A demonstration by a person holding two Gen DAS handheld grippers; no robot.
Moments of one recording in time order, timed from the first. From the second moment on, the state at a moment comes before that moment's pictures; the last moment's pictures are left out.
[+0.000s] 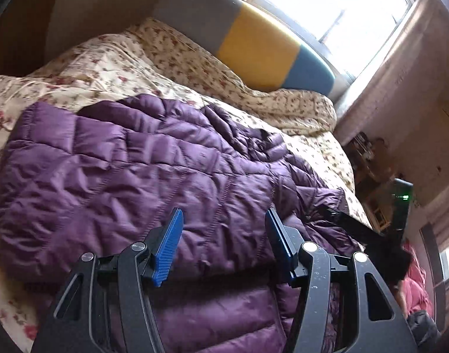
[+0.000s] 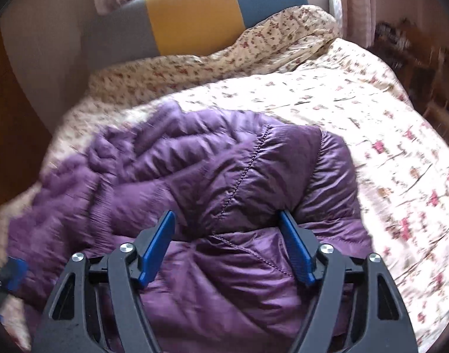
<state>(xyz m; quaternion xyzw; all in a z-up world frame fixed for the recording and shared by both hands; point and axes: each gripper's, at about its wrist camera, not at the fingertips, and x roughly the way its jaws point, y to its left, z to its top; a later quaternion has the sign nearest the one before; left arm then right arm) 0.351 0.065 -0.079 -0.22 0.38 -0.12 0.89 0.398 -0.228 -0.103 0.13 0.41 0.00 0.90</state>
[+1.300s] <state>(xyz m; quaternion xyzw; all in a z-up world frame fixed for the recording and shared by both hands) 0.354 0.114 -0.083 -0.17 0.37 -0.03 0.91 0.394 -0.172 -0.106 -0.01 0.43 -0.02 0.90</state>
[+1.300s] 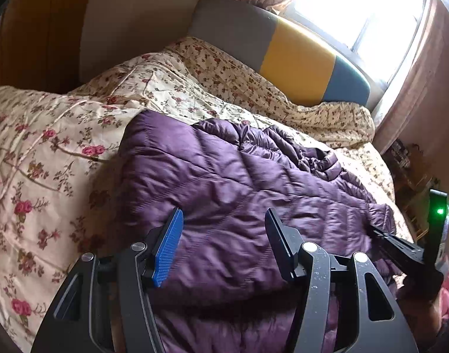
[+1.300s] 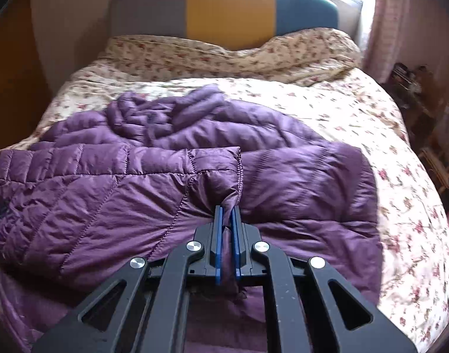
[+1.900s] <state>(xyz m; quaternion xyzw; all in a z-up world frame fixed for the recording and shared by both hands) 0.379 0.088 -0.130 -0.10 0.42 -0.02 0.90 0.386 -0.219 -0.147 0.01 0.45 -0.07 0.89</state>
